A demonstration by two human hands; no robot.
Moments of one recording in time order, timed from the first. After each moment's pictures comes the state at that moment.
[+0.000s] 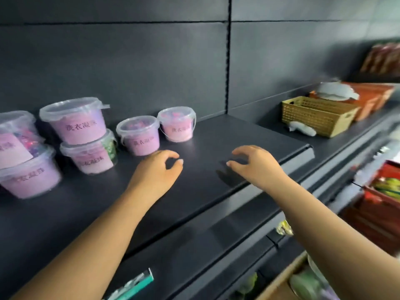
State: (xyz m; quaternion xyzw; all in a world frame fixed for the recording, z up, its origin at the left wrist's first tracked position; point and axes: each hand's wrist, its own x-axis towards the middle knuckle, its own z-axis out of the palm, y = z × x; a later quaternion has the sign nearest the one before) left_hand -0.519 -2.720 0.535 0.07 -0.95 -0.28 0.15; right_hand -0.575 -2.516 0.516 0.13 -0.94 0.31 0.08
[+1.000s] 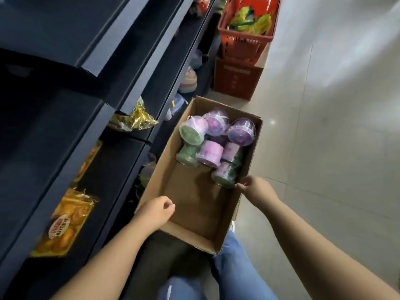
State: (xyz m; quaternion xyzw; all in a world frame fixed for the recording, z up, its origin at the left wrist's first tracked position) left_hand -0.472 -2.406 0.209 -0.09 -0.89 -0.10 -0.44; right_hand -0.379 -2.170 0.191 -0.39 -0.82 0.34 -0.25
